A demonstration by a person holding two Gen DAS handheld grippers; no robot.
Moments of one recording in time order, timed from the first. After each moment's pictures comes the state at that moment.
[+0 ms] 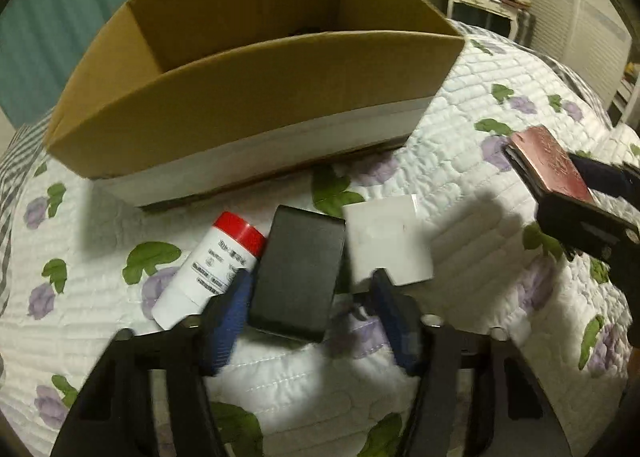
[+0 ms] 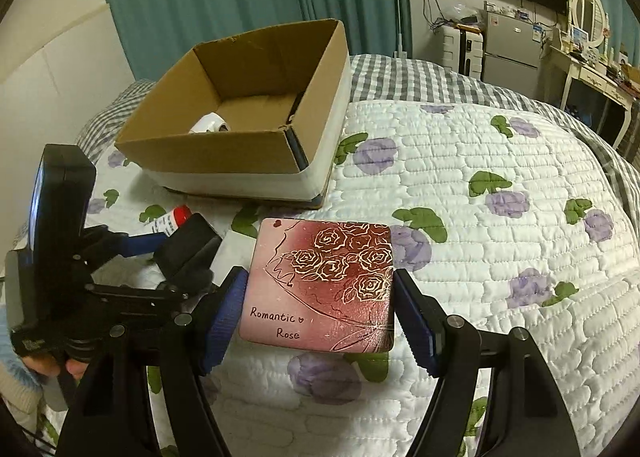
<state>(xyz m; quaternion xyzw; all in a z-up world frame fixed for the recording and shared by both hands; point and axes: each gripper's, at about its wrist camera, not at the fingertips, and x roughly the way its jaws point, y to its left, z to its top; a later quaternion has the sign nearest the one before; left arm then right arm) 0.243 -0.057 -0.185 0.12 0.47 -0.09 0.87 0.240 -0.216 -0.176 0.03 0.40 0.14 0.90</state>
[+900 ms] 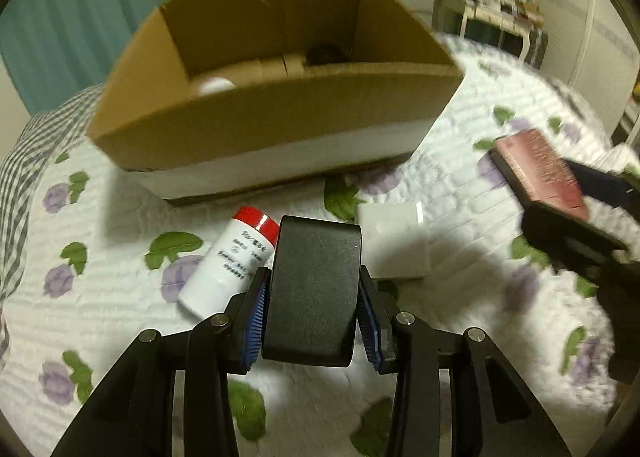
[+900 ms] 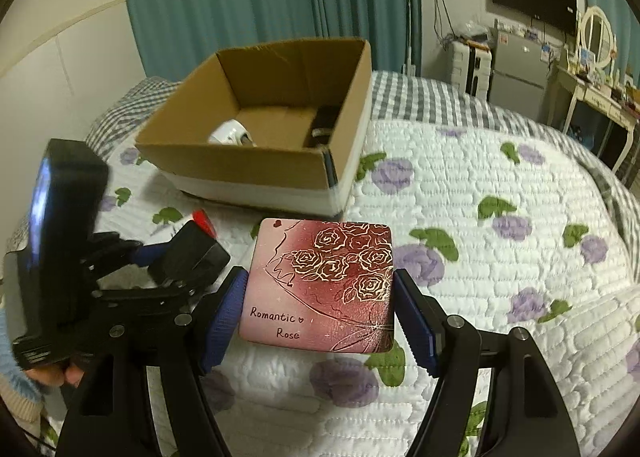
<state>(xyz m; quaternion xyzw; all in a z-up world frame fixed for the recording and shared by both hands) 0.233 -0.028 -0.154 0.08 0.45 -0.07 0.88 0.232 -0.198 -0.158 0.00 0.38 0.15 0.91</state>
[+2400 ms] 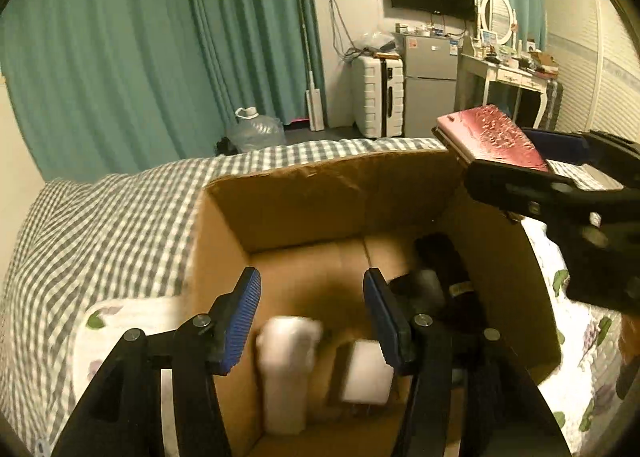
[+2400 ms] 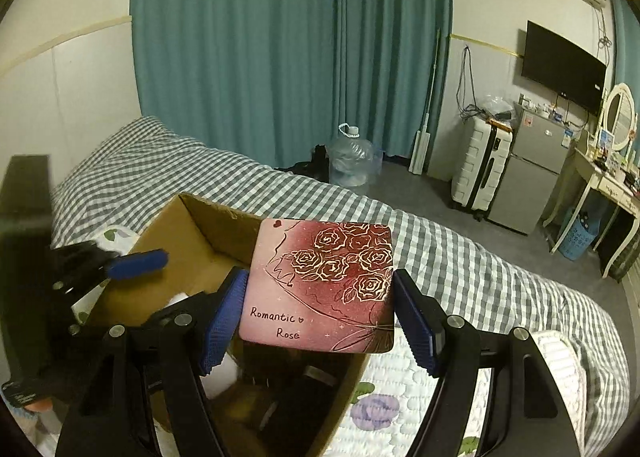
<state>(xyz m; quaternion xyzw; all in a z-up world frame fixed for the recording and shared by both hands) 0.369 -0.009 -0.091 0.09 0.35 -0.05 0.93 0.410 -0.153 -0.064 -0.06 0.30 0.17 0.94</state>
